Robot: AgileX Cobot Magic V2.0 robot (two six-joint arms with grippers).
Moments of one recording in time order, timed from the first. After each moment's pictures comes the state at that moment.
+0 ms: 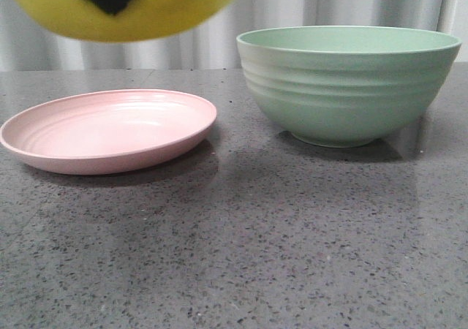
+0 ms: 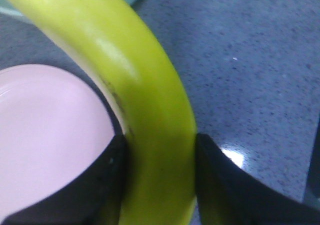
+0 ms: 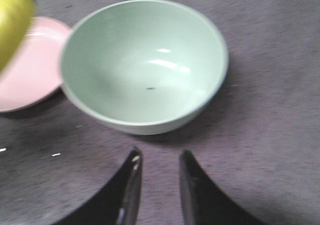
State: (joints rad) left arm -0.82 1.29 -1.28 -0.21 1.09 0.55; right arm 0.27 0.75 -0.96 0.08 0.88 -0.04
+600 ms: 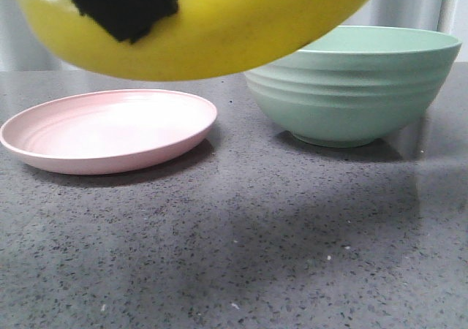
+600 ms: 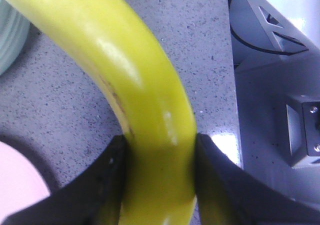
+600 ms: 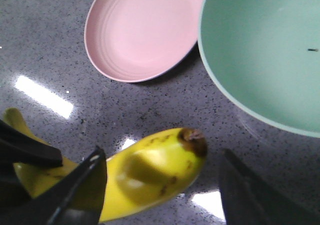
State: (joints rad) left arm -0.96 1.29 -1.28 -0.28 1.13 0.69; right arm 0.36 1.07 -1.13 0.47 0.99 -0.07
